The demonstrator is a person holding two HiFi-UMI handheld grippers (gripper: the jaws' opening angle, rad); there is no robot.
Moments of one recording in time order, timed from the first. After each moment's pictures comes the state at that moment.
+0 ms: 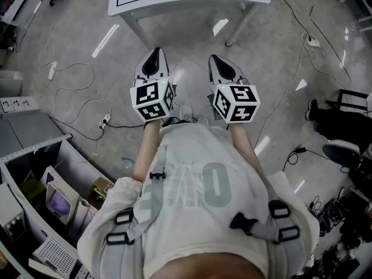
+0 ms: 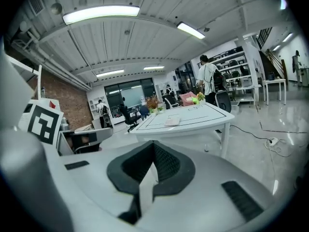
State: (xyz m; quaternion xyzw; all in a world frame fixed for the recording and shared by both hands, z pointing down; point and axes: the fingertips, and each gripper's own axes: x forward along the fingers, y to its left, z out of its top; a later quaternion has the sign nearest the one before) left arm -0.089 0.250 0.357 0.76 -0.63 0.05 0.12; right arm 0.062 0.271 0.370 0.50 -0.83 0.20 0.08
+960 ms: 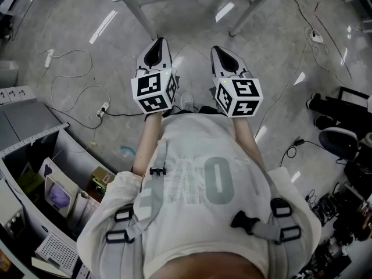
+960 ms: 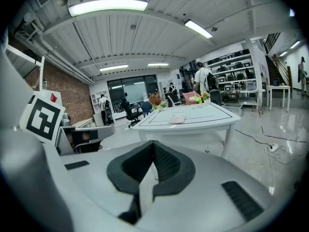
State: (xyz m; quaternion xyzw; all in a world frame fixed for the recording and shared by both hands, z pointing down) left arm -0.115 0.243 0.375 0.76 -0.63 0.05 0.14; right arm 0.028 0.263 0.383 0.49 -0.84 0.19 0.11
